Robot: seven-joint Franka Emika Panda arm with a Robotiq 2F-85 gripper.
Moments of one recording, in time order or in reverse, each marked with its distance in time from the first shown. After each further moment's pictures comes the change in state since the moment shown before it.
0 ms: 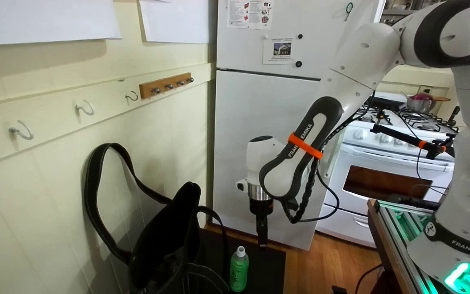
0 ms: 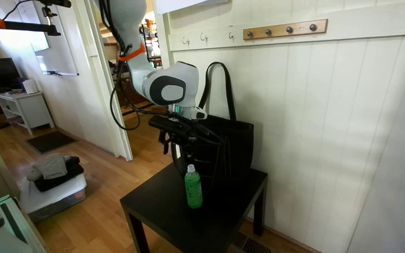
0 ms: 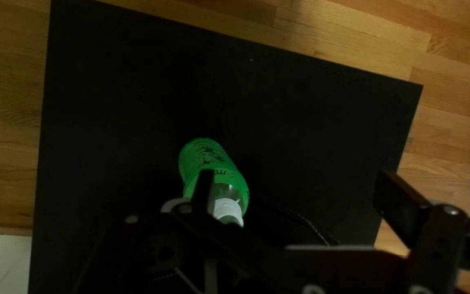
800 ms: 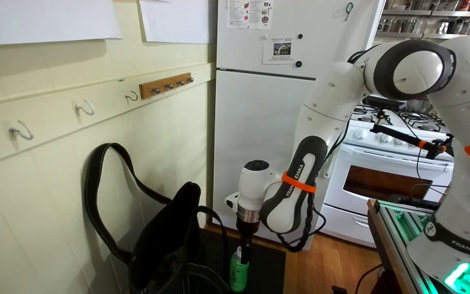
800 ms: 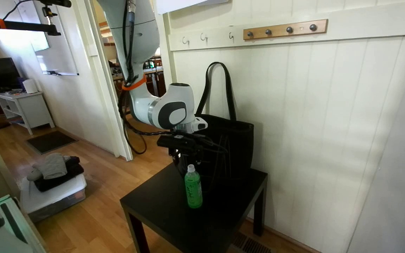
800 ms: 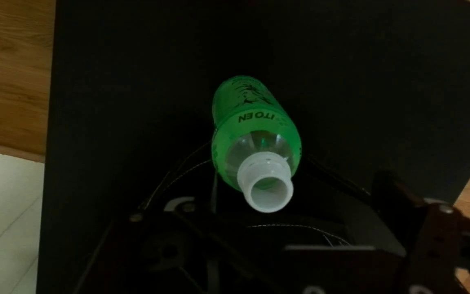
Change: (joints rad) arm 0.027 0.239 -0.003 0.127 -0.244 0.302 0.162
